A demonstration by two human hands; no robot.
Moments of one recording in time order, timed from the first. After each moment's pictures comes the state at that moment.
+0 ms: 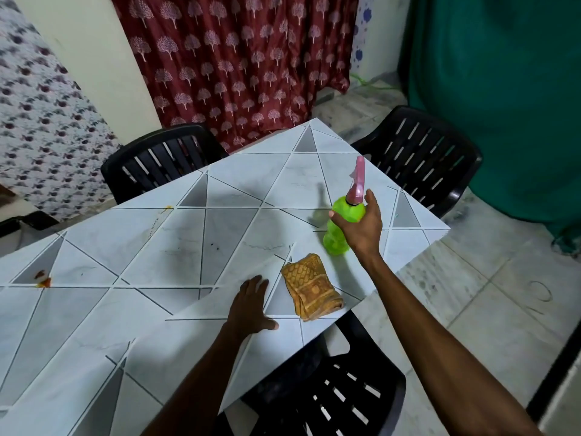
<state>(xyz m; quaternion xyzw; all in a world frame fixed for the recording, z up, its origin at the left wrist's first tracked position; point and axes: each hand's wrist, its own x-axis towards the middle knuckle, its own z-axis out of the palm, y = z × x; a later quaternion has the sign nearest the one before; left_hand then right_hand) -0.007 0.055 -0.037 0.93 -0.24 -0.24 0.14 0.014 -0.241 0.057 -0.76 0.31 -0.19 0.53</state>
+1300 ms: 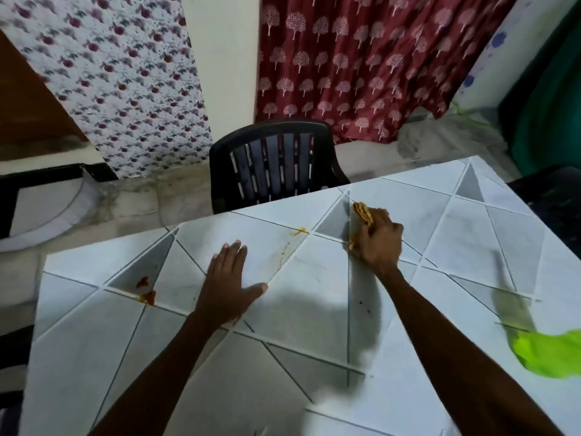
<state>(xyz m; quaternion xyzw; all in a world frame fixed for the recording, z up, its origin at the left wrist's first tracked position) 0.240 0.386 -0.089 0.97 -0.12 -0.04 0.19 0.298 0.033 -0.047 -0.96 0.15 -0.09 0.23</state>
